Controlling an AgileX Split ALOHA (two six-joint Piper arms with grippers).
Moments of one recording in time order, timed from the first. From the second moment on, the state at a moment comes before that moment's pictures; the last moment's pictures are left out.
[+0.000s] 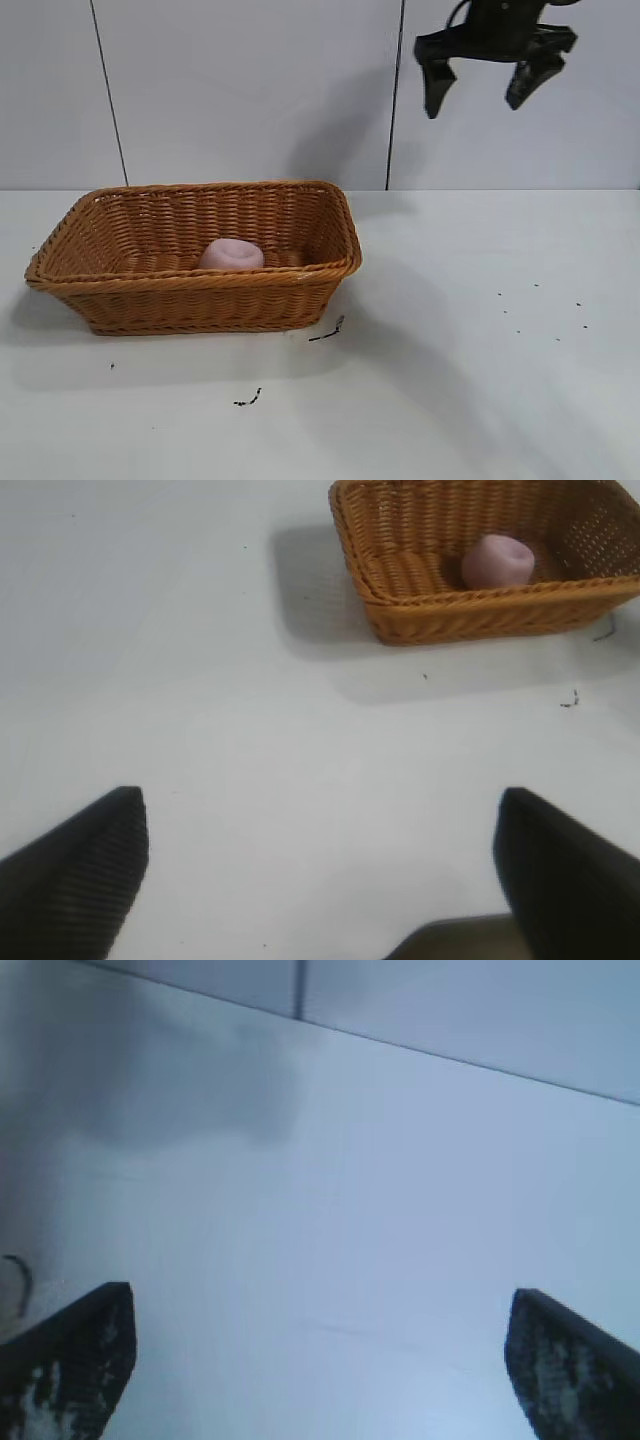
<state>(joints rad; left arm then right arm) -0.02 -0.01 -0.50 -0.04 1.07 0.08 0.01 2.26 -2.24 -0.06 1.18 -0.04</state>
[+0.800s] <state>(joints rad) -0.02 -0.01 -0.50 -0.04 1.07 0.08 0.00 1.52 -1.47 -0.04 1.21 -0.03</state>
